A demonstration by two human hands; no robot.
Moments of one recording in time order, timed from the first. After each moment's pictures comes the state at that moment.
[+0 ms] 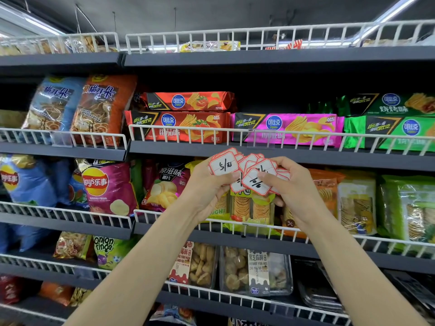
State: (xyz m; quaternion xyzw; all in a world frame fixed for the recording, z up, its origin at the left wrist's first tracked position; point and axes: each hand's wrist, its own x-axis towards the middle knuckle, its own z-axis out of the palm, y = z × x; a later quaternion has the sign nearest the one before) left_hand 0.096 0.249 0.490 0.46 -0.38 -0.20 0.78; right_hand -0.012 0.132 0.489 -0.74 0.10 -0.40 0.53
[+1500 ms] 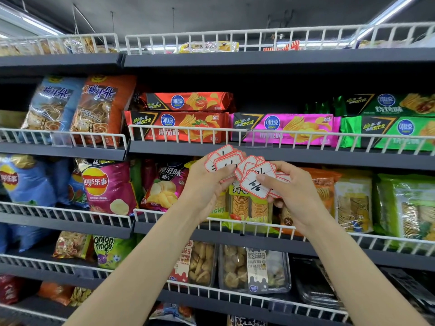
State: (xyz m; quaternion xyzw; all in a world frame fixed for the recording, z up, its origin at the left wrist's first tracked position) left_hand 0.093 0.251 0.491 0.44 -0.36 -0.19 0.80; right_hand -0.020 0.137 0.485 -0.72 0.10 -0.40 0.56
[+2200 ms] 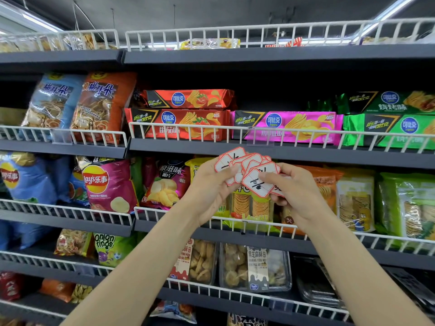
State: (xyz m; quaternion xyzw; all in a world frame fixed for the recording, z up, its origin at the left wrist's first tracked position) left_hand 0.087 0.250 0.487 0.40 -0.41 -0.25 0.78; right_hand -0.014 0.135 0.487 -0.70 0.14 -0.38 0.59
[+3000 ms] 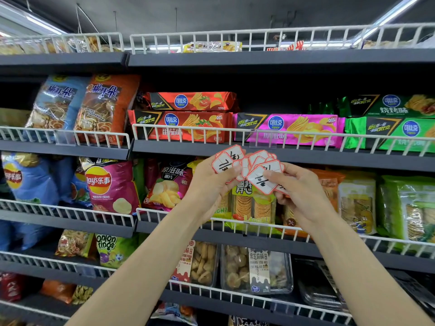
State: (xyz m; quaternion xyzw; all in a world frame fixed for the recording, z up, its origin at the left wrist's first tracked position) left_hand 0.094 0.251 0.487 0.43 -0.41 -0.17 0.79; right_hand -0.018 0.137 0.489 -0.68 0.11 -0.39 0.61
